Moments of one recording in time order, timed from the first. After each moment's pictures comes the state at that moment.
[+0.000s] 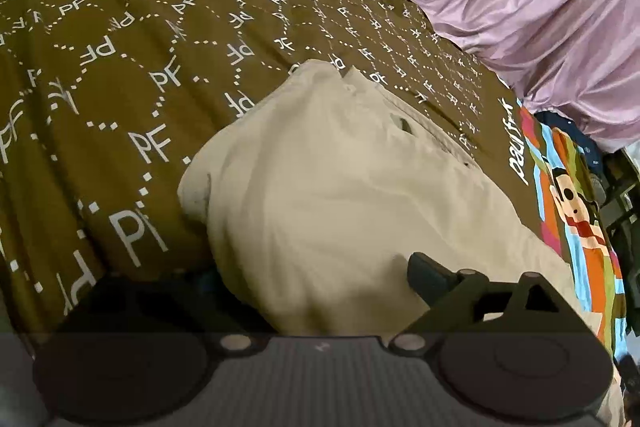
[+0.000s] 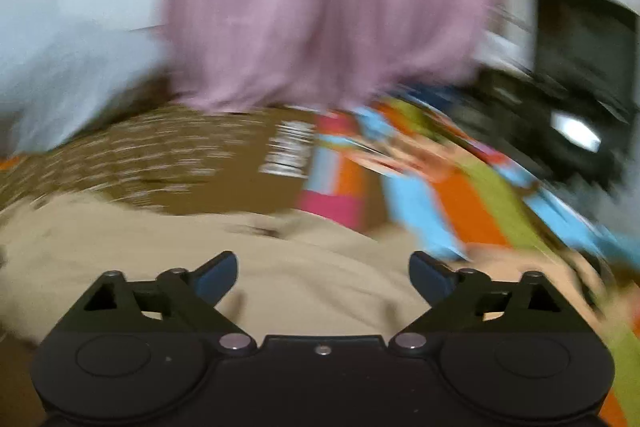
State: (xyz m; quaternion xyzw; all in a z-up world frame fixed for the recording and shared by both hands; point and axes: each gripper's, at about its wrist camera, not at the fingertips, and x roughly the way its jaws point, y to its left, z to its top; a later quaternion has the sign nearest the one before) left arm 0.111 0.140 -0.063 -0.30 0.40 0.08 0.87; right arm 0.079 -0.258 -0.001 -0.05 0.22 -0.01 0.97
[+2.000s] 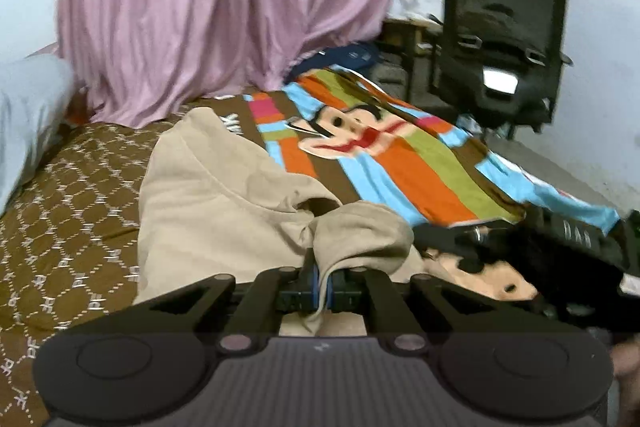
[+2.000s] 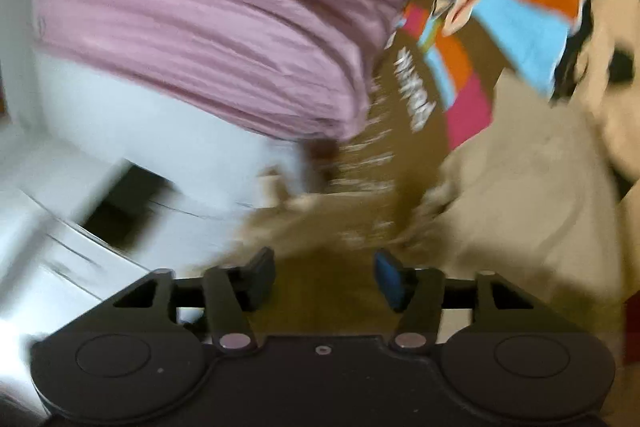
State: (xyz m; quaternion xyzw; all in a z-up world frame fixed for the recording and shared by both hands) left arm 0.117 -0.208 0.080 0.06 0.29 -0.19 0.93; right arm 0.114 -0.435 -0.041 0.57 0.24 0.24 0.75
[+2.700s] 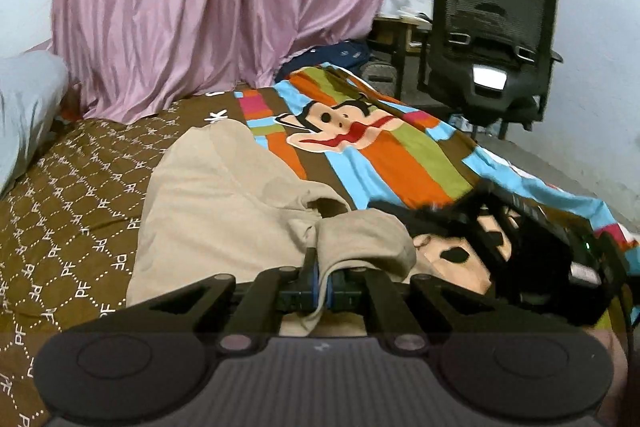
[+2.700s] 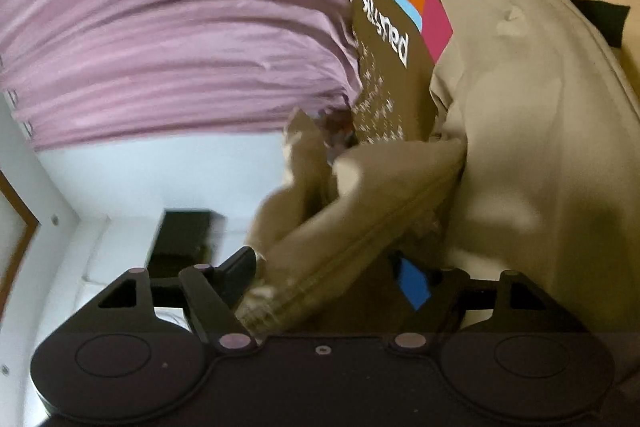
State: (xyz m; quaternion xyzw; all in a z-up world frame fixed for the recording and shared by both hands) left arm 0.102 -0.217 0.073 0.06 0.29 -0.20 0.93; right arm 0.119 -0.438 -0.079 0.70 0.27 0.25 0.61
